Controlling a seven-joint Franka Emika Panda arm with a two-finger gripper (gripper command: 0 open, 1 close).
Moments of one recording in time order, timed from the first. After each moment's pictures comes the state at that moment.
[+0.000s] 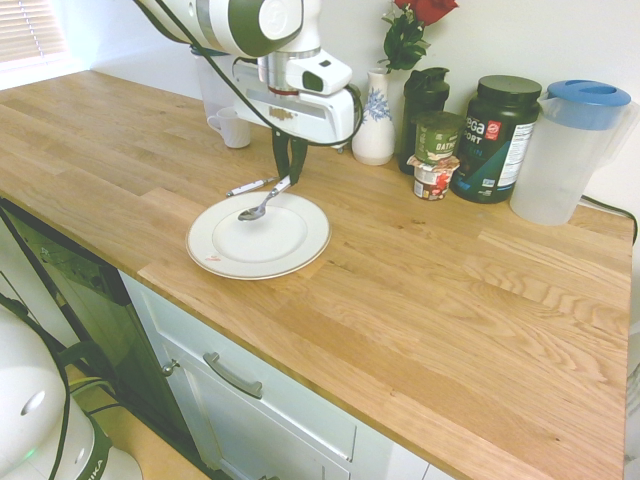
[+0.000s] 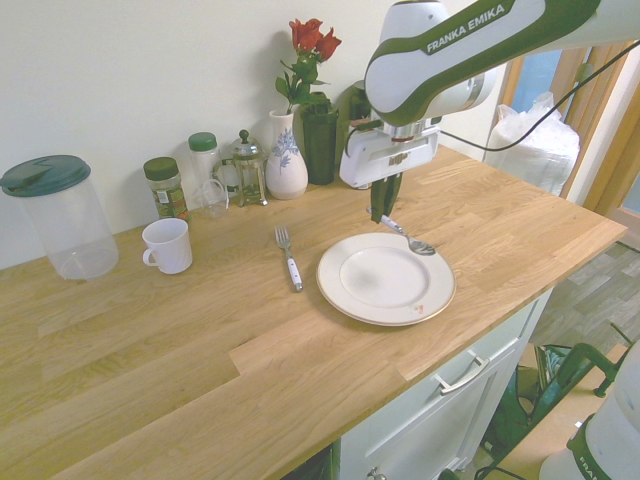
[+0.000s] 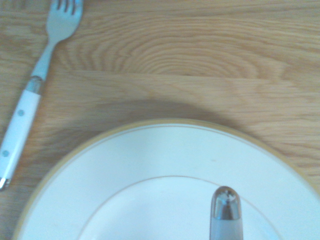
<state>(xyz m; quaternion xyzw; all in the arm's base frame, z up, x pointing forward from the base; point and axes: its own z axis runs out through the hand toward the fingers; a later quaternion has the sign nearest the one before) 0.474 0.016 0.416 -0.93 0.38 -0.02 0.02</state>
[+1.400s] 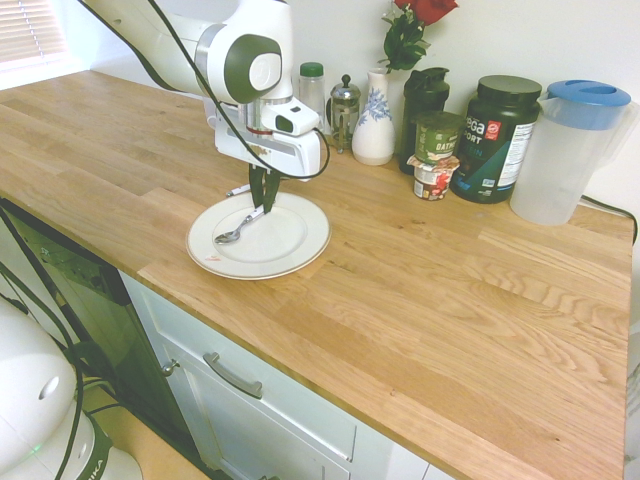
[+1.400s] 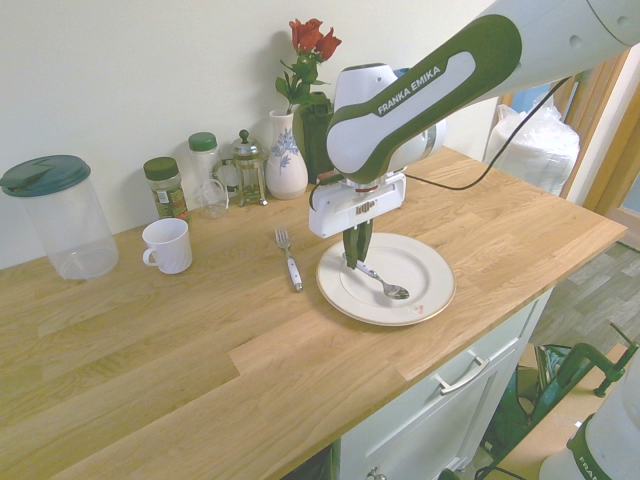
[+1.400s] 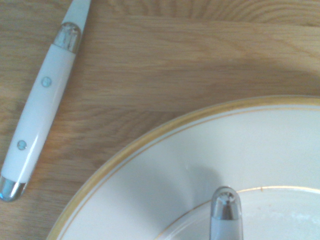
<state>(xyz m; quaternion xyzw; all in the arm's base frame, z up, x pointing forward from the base) 0.485 0.053 0.350 -0.93 0.37 0.02 0.00</state>
